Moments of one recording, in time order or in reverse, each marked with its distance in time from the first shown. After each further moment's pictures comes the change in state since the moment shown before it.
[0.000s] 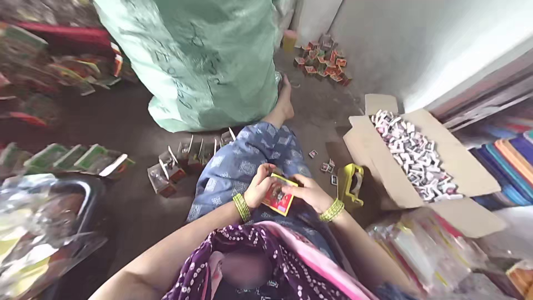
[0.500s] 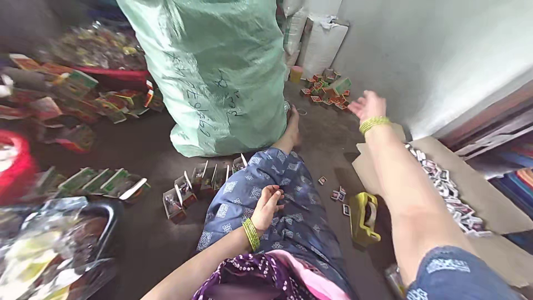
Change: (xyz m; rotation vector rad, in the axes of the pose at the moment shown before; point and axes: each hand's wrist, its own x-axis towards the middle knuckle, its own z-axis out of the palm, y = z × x) left_hand 0.006 0.015 -0.004 -0.206 0.243 -0.233; right_hand 0.134 -0.214 -0.210 0.419 0.844 -0.423
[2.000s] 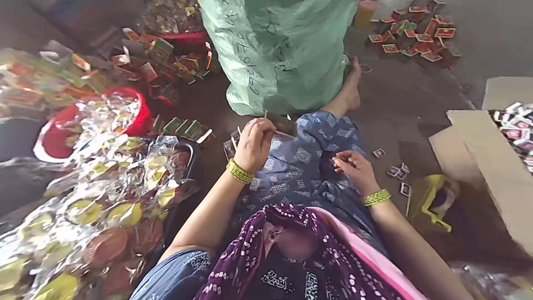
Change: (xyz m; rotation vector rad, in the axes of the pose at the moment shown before) left_hand -0.040 0.122 -0.113 1.043 0.278 1.072; right_hand -0.254 0.212 -0.025 -0.185 -0.717 0.038
